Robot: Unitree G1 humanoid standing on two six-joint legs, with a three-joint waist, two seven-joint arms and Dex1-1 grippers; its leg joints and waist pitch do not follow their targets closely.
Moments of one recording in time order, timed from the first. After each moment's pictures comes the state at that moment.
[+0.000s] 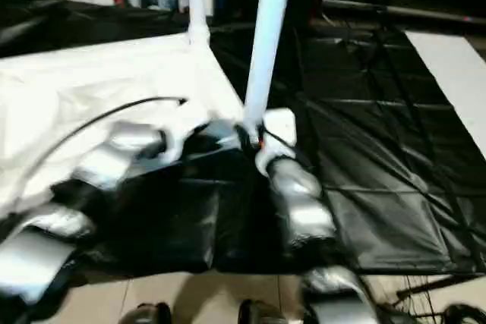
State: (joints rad) left arm -0.87 0.19 -0.26 0.83 0.09 0.16 -0.82; right arm -0.55 0.06 -0.01 0.62 0.03 -0.01 0.06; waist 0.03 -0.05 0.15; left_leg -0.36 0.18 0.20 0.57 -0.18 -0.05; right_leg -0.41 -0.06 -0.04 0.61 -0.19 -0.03
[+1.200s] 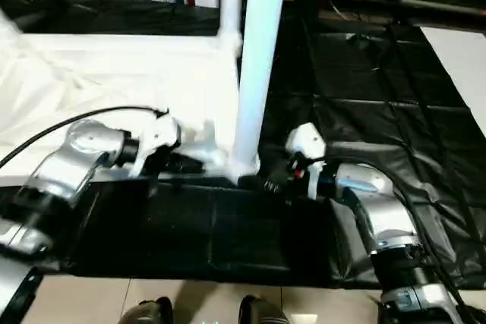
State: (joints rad) left arm -0.70 0.43 -0.29 0.51 0.00 0.11 -1.33; right arm -0.43 -0.44 0.13 0.31 0.26 0.11 1.13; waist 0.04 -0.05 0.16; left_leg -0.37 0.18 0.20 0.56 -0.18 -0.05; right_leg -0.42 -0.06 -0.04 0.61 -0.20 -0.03
